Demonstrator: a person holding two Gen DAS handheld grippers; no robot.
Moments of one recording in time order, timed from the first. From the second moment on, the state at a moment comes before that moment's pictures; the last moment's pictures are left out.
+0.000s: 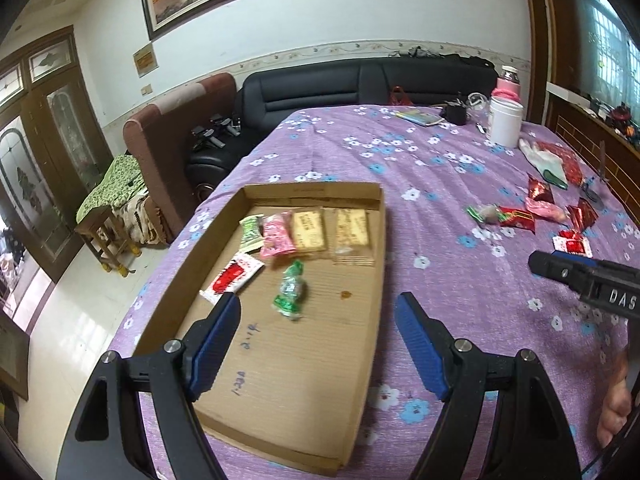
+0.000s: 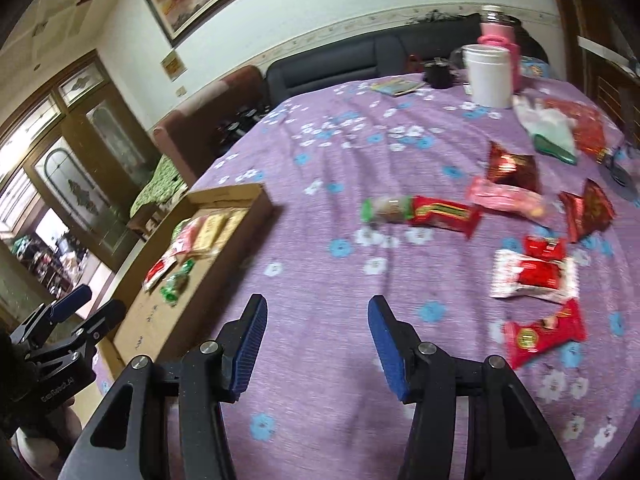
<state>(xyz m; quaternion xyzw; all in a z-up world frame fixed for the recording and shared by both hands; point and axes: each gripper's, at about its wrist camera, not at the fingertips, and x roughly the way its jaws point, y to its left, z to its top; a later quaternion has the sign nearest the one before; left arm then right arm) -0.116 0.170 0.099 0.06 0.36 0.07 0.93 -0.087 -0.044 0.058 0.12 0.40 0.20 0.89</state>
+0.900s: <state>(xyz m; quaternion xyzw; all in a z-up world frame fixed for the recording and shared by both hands) -0.114 0.130 0.087 0.02 0.39 -0.03 0.92 -0.017 -0.162 0.014 0.18 0.44 0.15 0.87</state>
